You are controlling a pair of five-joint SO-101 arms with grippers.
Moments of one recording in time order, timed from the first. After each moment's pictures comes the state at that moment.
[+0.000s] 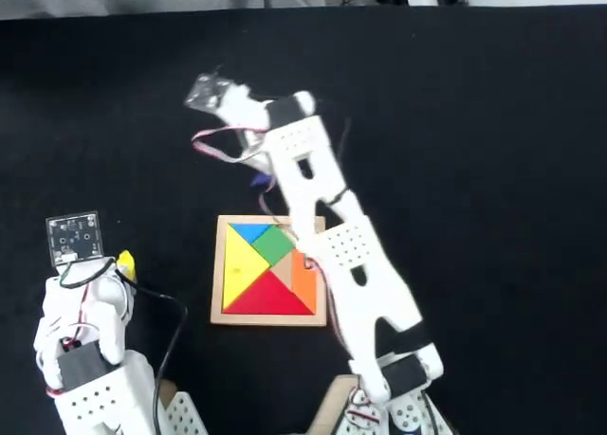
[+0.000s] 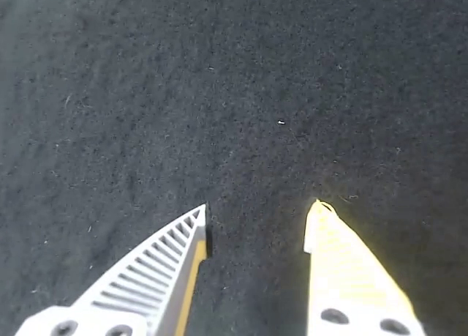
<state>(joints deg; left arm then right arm) -29.7 -102.9 96.3 58.2 -16.1 -22.9 79.9 -90.3 90.2 40.5</state>
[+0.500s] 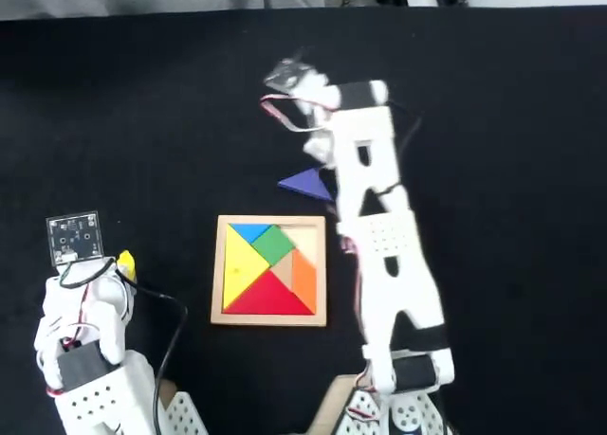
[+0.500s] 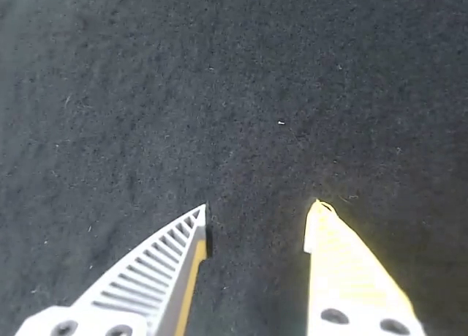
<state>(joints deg) -29.7 -102.9 96.3 58.2 -16.1 -7.8 81.3 -93.0 99.0 40.7</state>
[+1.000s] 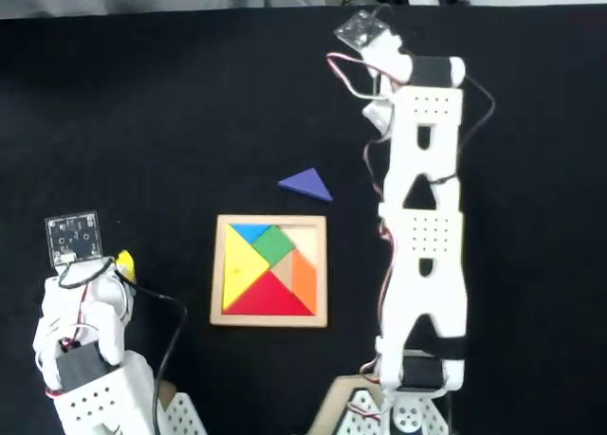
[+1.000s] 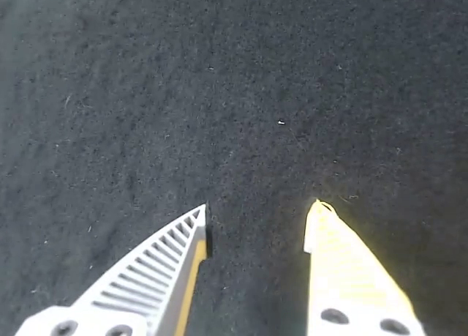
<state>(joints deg) -29.7 -102.9 96.3 58.2 -16.1 2.8 66.3 -86.8 99.1 40.9</state>
